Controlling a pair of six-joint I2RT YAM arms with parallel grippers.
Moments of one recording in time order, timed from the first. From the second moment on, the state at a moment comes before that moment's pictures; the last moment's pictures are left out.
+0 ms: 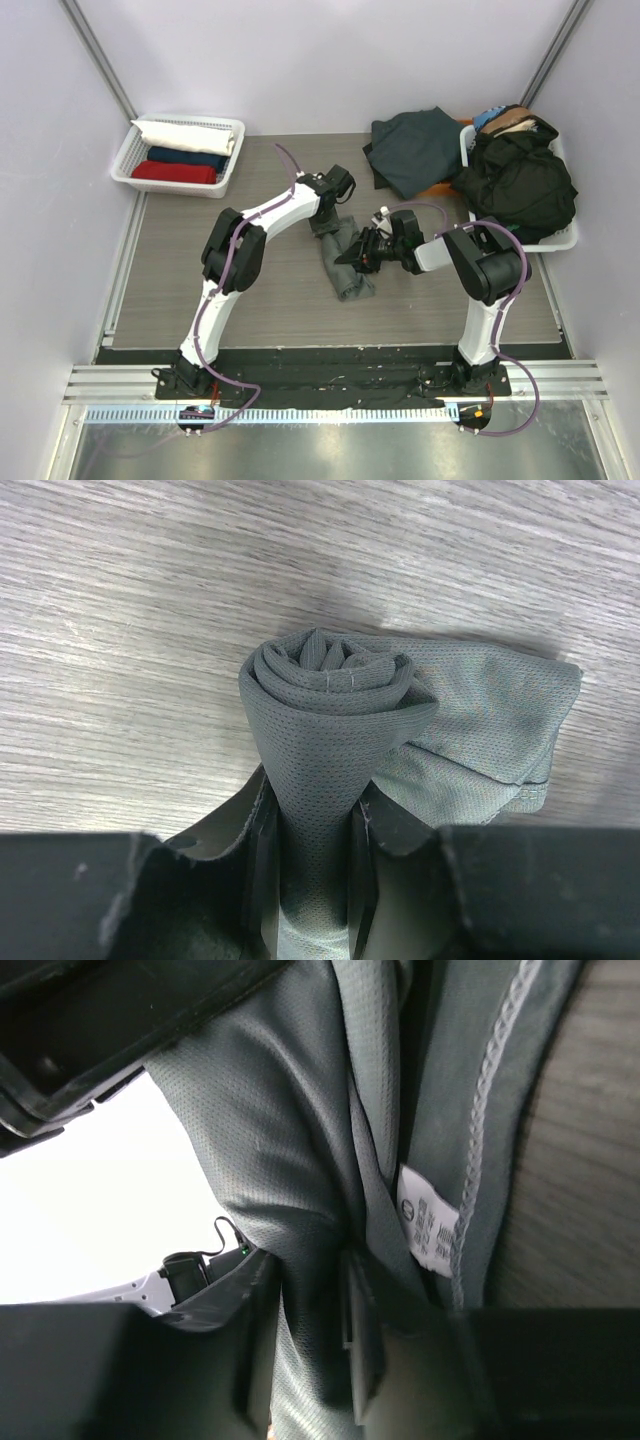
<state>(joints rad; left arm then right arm) -0.66 2.29 1.91 -0.86 -0.24 -0.92 0.37 1.91 0.74 0.50 -0.79 1.00</state>
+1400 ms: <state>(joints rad) -0.65 2.31 1.94 -0.93 -0.24 -0.92 0.50 1.62 0.63 0.18 -0.58 0.84</state>
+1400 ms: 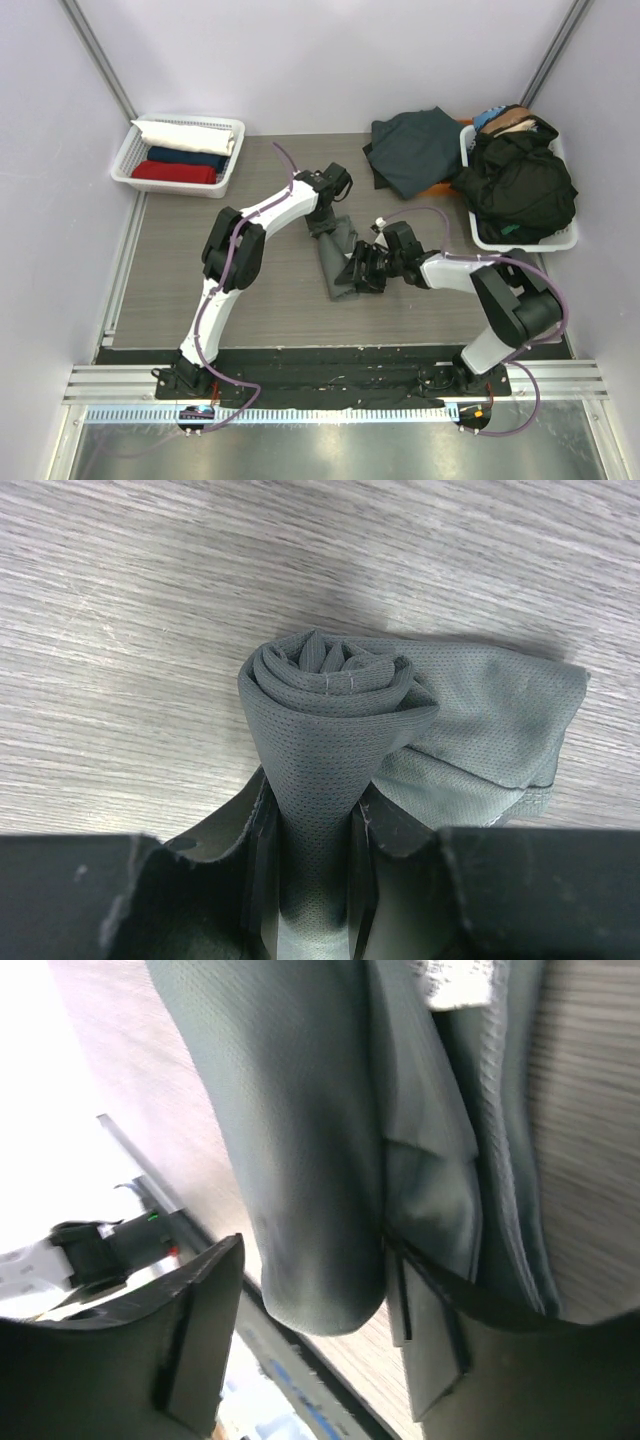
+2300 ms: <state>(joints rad) -0.64 2.31 1.94 -0.93 -0.22 -0.92 1.28 1.64 1.06 -0.52 0.90 0.46</state>
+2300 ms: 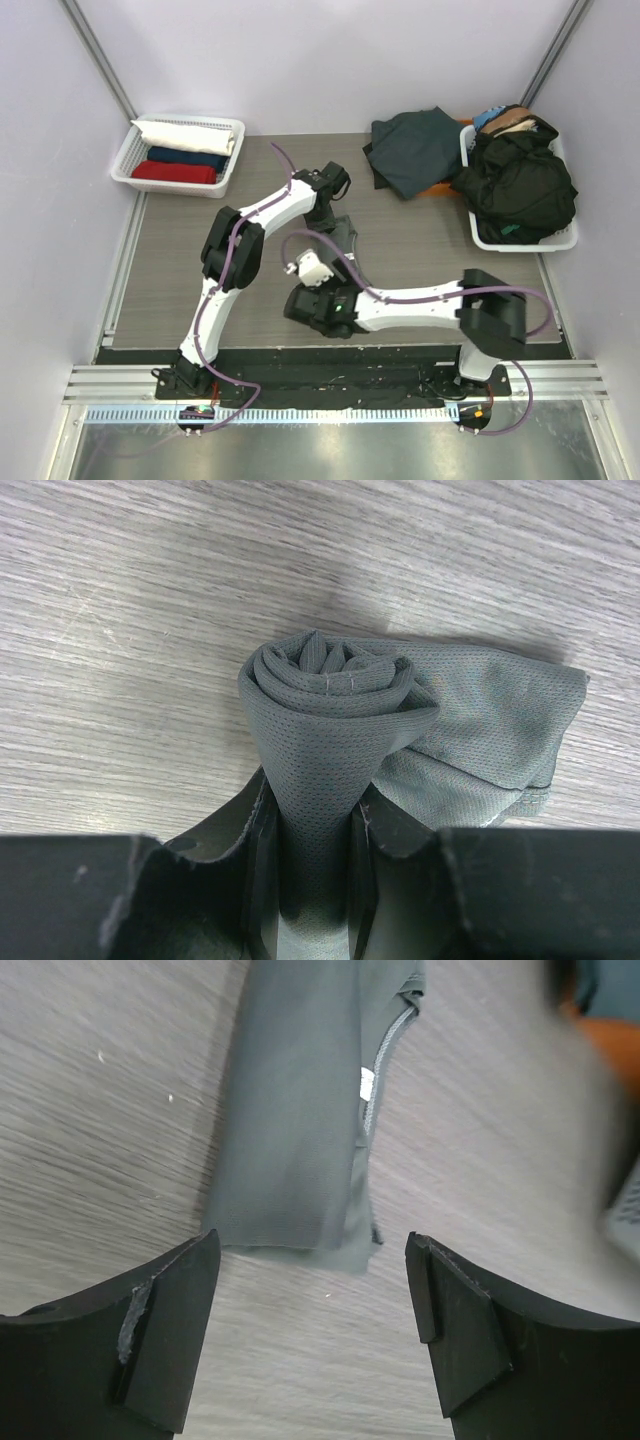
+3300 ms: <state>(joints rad) -0.60 2.34 2.00 -1.01 -0.16 -0.91 1.31 2.16 1.34 -0.43 1.24 0.08</state>
